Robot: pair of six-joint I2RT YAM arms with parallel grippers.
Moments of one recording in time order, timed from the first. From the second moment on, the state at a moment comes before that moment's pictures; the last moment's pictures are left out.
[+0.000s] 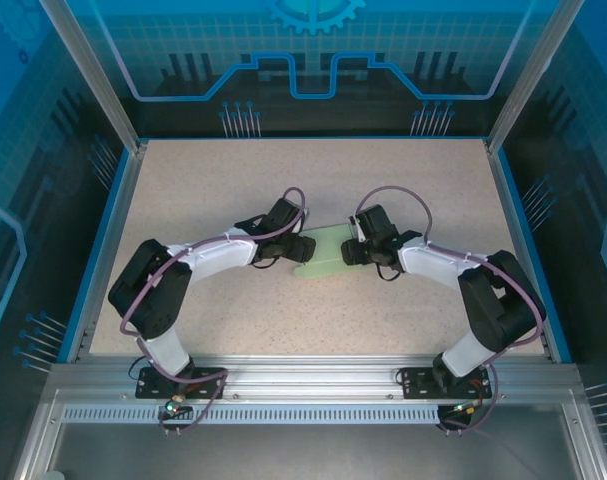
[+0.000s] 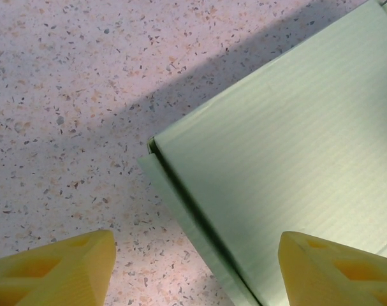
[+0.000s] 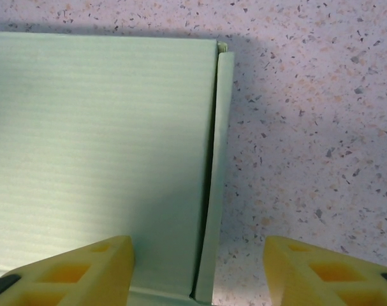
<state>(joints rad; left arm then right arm) -0.61 1.73 1.07 -0.31 -0.06 -0.30 0.50 1.59 0.86 -0.26 0.05 0.25</state>
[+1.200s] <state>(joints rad) -0.44 1.96 1.39 -0.32 0.17 -0.27 0.59 1.43 0.98 -0.59 0.05 0.13</state>
